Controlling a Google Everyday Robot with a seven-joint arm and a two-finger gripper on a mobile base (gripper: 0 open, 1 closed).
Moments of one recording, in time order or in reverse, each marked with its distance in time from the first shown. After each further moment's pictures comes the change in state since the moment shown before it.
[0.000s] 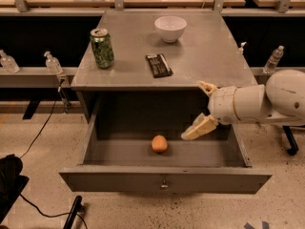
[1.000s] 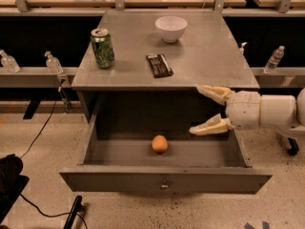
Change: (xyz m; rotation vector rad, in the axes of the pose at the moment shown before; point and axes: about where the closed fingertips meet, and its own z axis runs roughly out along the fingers) arm -0.017 0.010 -0.047 0.001 -0.318 -0.093
